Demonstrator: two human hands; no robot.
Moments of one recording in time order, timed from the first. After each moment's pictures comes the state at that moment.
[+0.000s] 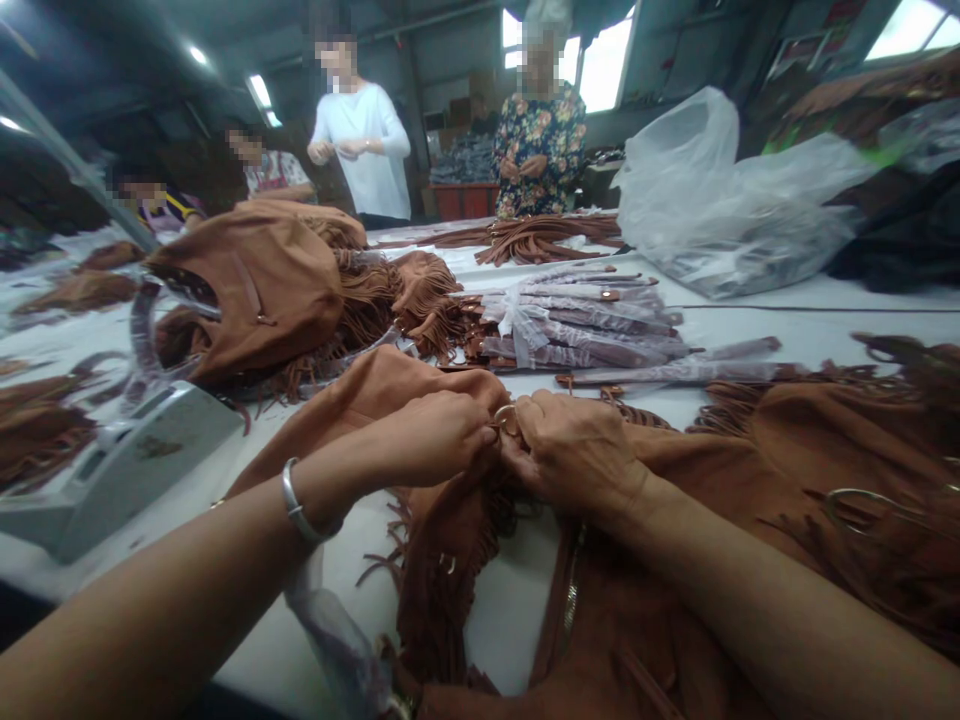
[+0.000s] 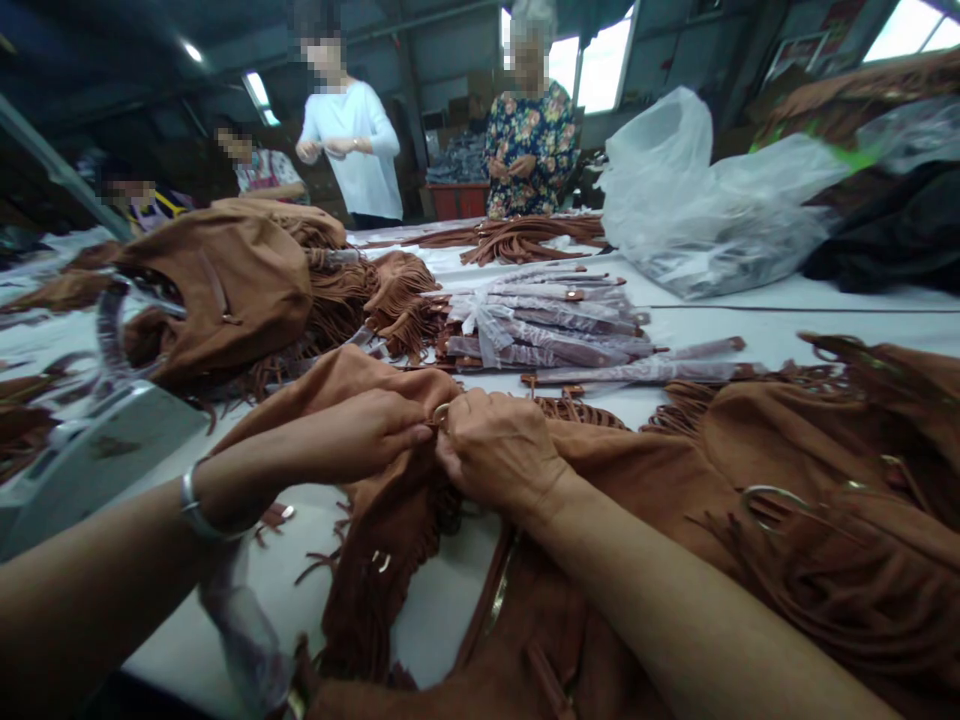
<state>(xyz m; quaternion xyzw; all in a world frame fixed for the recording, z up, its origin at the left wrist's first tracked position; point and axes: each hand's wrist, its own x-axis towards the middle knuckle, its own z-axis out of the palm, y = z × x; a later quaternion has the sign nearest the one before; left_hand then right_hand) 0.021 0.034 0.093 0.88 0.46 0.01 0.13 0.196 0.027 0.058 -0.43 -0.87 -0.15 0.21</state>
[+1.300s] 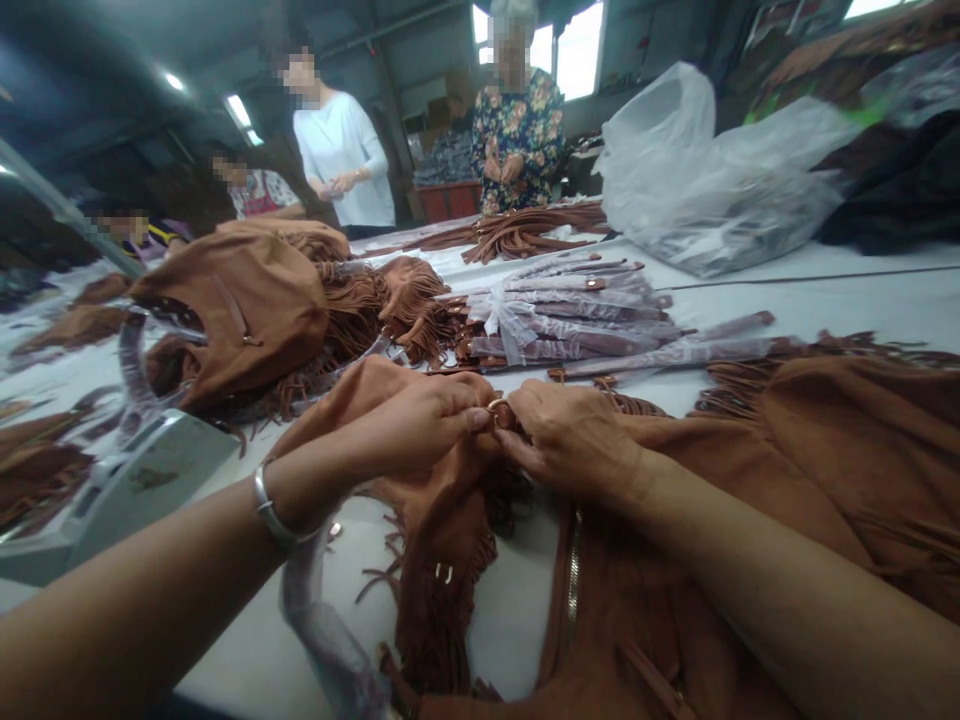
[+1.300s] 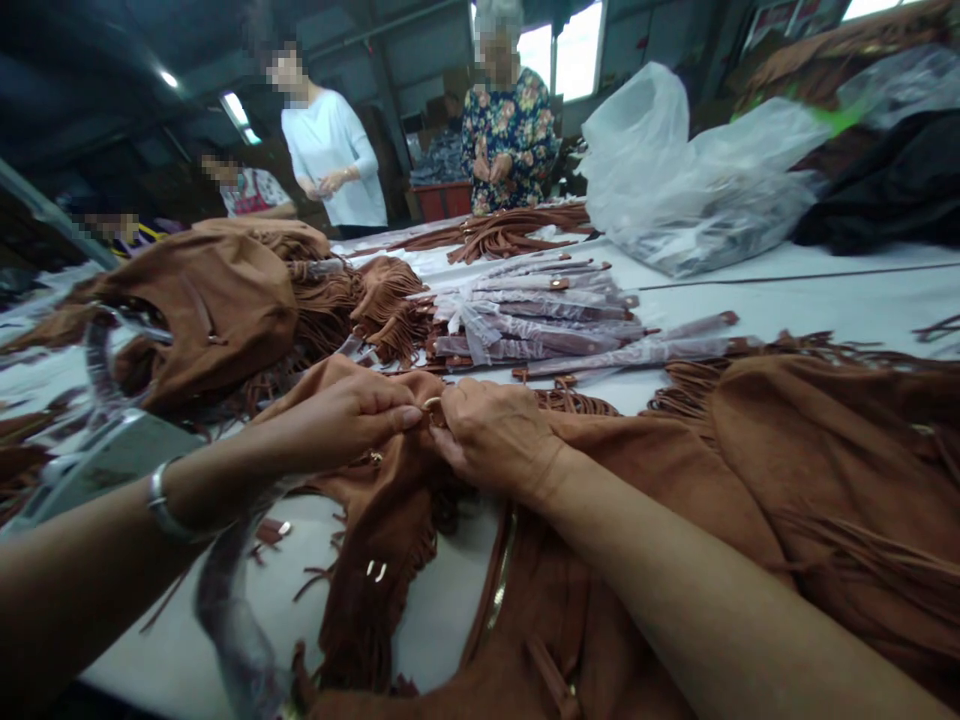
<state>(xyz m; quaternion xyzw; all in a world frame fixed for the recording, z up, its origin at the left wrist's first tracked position) 0.031 0.040 0.106 0.84 0.47 0.14 0.24 0.209 0.041 0.057 -0.41 -0.88 -0.09 0.22</state>
